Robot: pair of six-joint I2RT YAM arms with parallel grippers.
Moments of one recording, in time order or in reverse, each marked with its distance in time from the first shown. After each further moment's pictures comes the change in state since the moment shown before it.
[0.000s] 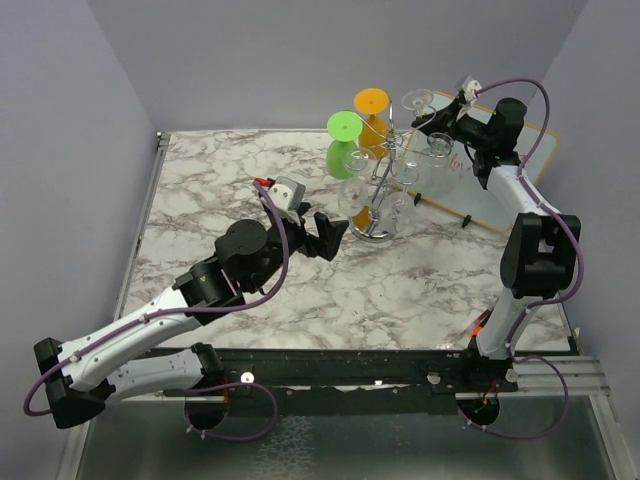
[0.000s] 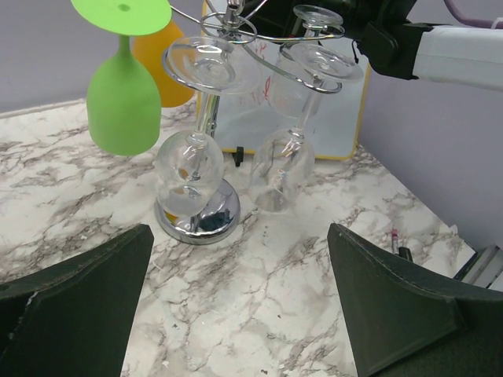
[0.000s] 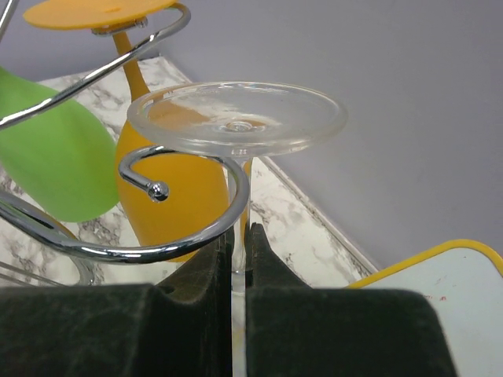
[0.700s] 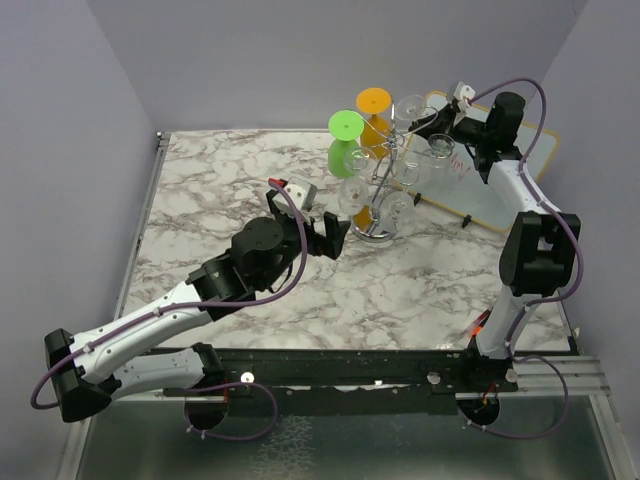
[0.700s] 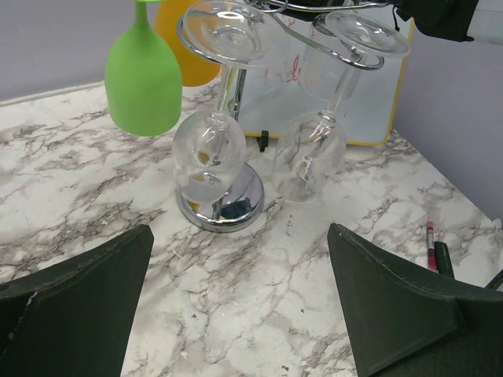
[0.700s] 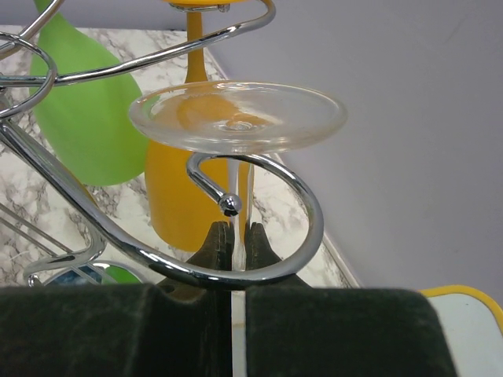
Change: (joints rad) left arm 0.000 0.062 -0.008 0.000 -0.056 0.023; right arm 0.000 0.018 0.074 -0.182 -0.143 -0.289
